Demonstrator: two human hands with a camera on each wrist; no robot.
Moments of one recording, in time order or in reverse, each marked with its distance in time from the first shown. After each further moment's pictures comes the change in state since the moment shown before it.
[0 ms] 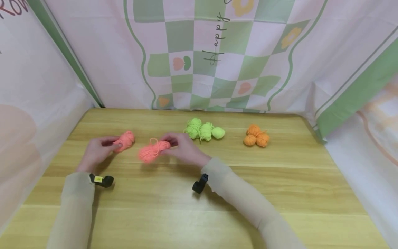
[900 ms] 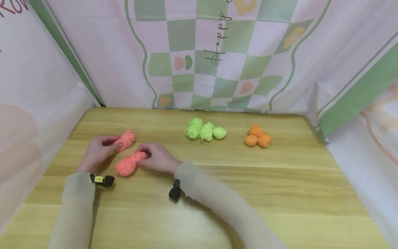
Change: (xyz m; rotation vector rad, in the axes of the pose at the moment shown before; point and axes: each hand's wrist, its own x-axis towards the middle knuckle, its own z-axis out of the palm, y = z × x) left_hand -0.002 0.002 0.001 -0.010 0.031 0.030; right_hand 0.037 -0.004 0.076 -0.133 -0.119 -0.040
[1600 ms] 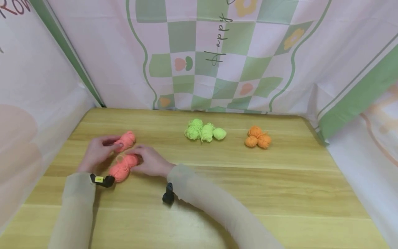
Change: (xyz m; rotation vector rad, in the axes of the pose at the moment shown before) left_hand 0.003 -0.004 -0.001 -0.049 -0.028 0.019; right_hand 0.007 -0.013 0.016 -0.156 -0.073 -0.034
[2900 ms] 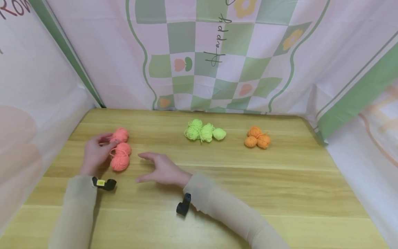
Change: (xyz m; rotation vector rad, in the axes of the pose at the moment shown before) left_hand -0.006 0.000 0.010 -0.190 0.200 -0.081; right_hand -0.051 -0.004 -0.013 0.225 0.009 0.128
